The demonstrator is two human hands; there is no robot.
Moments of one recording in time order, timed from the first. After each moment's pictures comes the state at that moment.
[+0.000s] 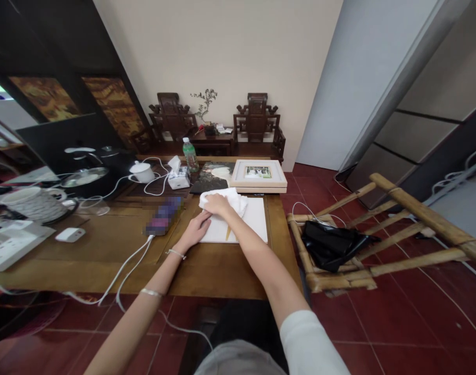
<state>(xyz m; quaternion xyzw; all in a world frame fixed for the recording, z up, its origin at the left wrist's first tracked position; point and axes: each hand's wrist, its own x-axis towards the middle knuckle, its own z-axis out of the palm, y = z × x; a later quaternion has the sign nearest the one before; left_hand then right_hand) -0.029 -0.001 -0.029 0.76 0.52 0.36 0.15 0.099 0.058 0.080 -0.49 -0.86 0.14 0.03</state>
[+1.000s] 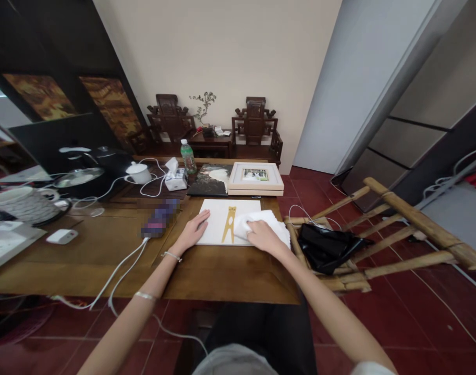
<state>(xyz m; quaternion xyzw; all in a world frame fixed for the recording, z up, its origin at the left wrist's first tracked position) -0.028 -0.002 -0.031 0.75 0.52 0.38 0.17 0.256 -0.031 0.065 -0.51 -0.85 0.12 0.05</state>
